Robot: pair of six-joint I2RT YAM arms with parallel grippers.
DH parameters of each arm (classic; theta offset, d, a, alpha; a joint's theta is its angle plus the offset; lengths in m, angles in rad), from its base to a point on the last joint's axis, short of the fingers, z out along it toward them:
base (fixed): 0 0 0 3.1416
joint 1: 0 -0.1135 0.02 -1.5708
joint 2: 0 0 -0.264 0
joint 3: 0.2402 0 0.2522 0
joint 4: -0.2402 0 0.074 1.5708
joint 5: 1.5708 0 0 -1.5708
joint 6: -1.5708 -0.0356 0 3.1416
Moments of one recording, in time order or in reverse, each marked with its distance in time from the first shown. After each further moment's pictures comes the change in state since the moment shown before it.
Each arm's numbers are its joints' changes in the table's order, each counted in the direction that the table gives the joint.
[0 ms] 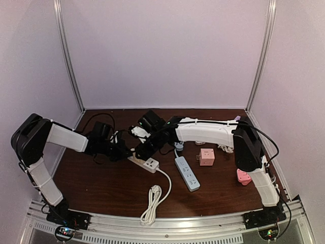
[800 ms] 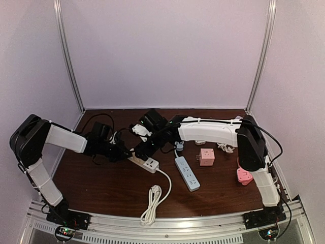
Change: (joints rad) left arm 0.000 0.020 -0.017 0.000 0.010 0.001; right arm -0.006 0.042 -0.048 0.037 0.043 0.041
